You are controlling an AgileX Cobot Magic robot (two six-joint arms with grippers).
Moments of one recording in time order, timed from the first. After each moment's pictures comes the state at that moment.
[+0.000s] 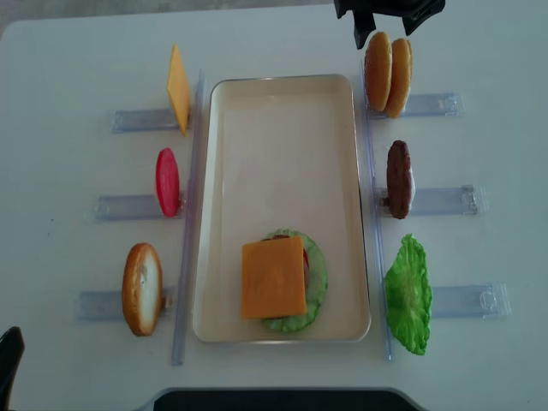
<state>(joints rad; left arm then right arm) 0.10 -0.02 -0.47 -0.03 1.11 0.12 0.41 2.03 -1.91 0.00 1.22 0.14</state>
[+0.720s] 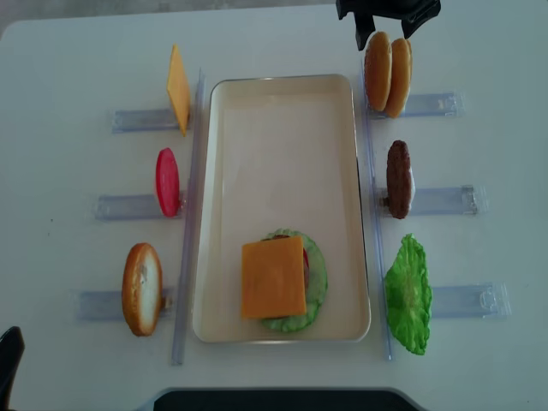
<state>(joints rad) 0.10 -0.02 -0.47 -0.03 1.11 0.11 0.39 2.12 -1.99 0.00 1.22 0.13</state>
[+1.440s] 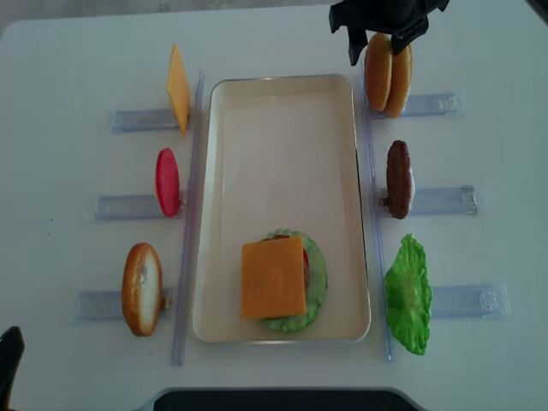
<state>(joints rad) 0.10 -0.02 -0.47 -0.03 1.11 0.11 0.39 2.17 -1.99 0.05 1.22 0.13</state>
